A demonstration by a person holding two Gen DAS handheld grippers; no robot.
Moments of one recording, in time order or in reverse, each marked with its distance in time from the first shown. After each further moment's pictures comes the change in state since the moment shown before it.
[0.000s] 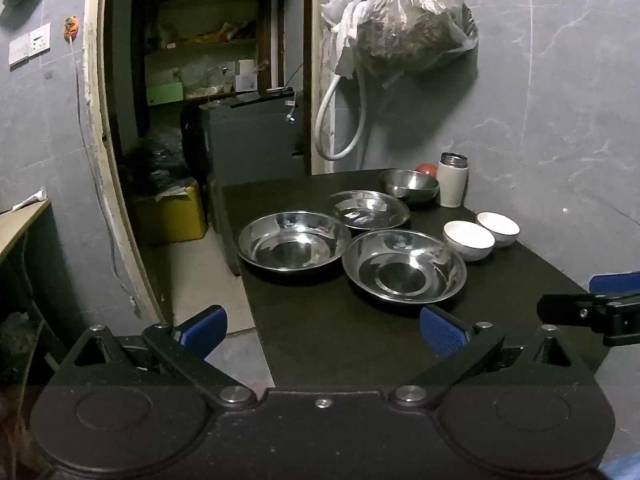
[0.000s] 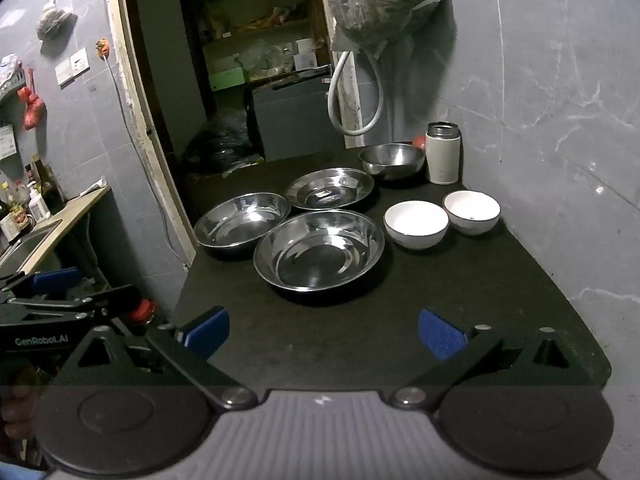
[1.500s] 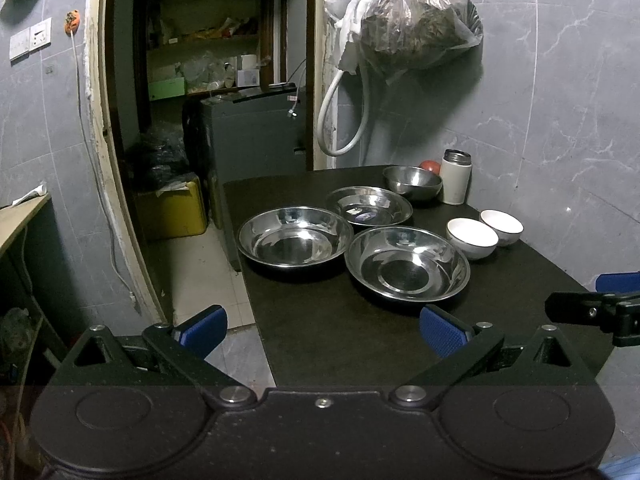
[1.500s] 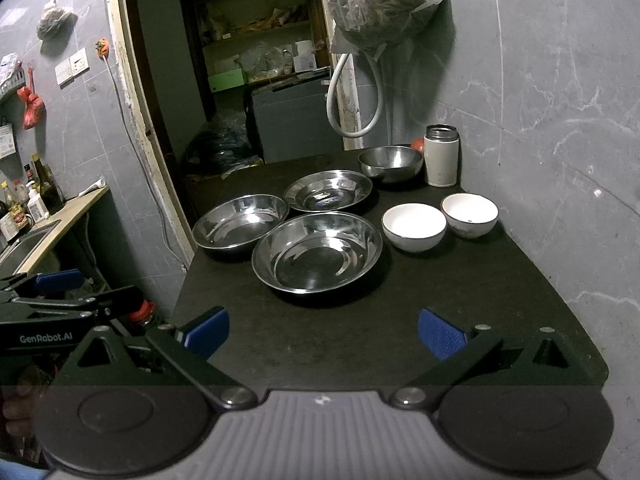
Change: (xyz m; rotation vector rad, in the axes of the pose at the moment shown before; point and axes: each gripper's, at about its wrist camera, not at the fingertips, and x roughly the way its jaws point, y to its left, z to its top) left arm 0.003 0.005 -0.001 -0.009 0.014 0.000; right arm -0.001 0.000 0.001 -0.005 -0.003 0.001
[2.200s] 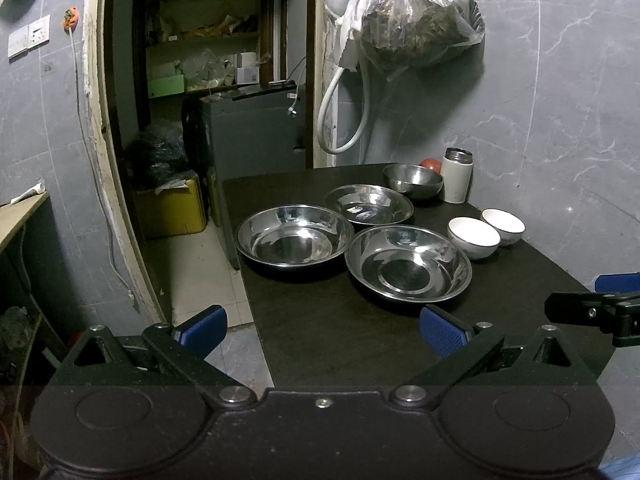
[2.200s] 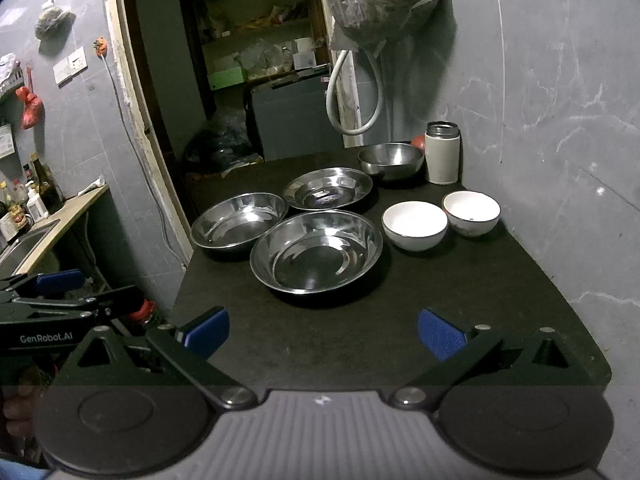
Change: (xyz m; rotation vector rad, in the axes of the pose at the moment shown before) left arm 0.001 0.000 0.000 0.000 0.002 0.000; right arm 0.000 0.001 0.000 0.005 0.006 0.001
